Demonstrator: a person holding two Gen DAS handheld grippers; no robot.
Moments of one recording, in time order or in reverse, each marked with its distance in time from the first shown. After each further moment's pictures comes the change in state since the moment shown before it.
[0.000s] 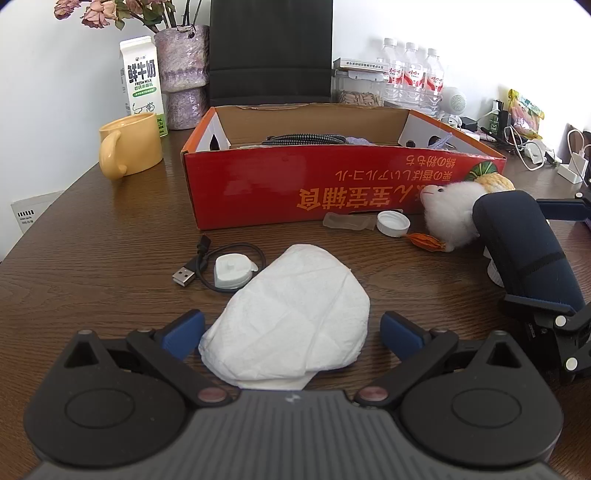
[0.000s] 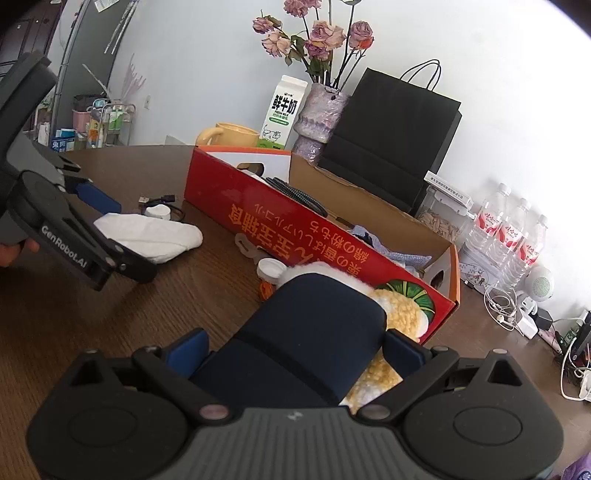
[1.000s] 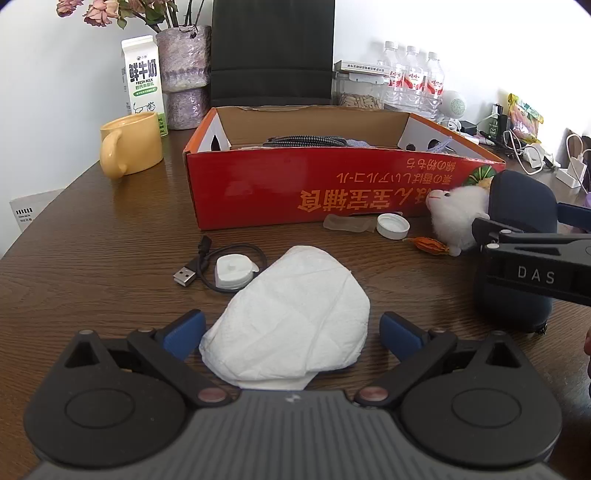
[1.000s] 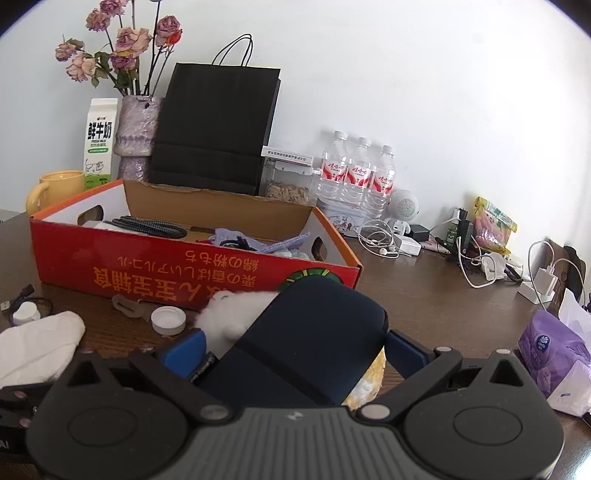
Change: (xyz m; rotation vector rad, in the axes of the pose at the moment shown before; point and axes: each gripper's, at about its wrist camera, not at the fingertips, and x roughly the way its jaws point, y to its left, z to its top) left arm -0.001 0.001 0.000 -0.011 -0.006 -0.007; right arm 0.026 0.018 0.025 0.435 0.046 -0.508
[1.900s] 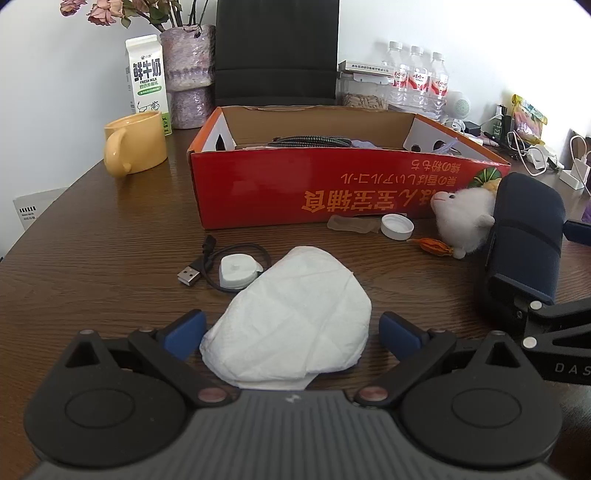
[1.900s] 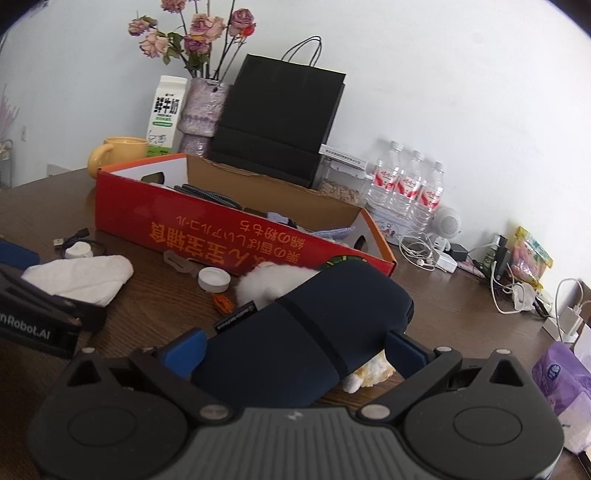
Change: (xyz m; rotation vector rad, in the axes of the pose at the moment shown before) left arm -0.001 0.002 0.001 -0.004 0.001 0.012; right arm -0.025 -0.005 -0.017 -0.184 -0.006 0.160
